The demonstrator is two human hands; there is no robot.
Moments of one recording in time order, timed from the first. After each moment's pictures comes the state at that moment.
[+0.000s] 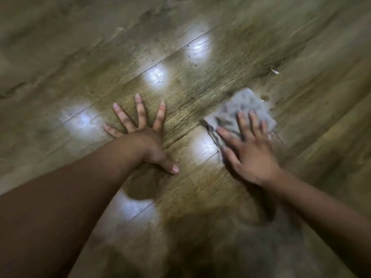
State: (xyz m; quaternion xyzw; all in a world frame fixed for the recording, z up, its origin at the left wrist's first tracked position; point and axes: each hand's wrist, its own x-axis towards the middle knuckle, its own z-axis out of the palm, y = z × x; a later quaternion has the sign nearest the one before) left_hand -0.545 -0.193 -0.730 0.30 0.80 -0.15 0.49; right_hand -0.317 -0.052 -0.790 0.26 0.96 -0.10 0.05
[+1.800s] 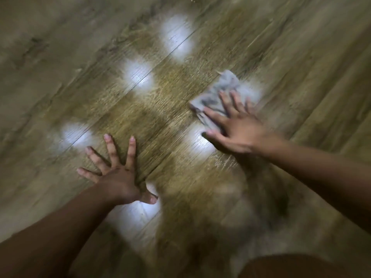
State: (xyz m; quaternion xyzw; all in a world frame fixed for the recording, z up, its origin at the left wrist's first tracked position) left_hand -0.548 -0.183 -0.724 0.29 0.77 -0.20 0.52; right_hand -0.349 0.063 -0.764 0.29 0.93 -0.11 0.18
